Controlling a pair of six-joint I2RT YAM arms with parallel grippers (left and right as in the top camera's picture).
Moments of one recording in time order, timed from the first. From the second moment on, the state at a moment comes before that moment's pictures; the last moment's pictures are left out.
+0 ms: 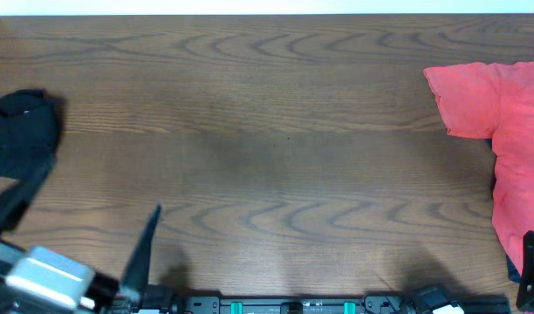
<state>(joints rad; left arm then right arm) -0.04 0.78 1.87 -1.03 0.39 0.36 0.33 0.81 2.07 -1.69 0.35 0.25</state>
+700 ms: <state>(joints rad) -0.05 0.30 0.77 -0.42 0.09 -0.04 0.33 0.81 2.07 -1.69 0.36 0.25</state>
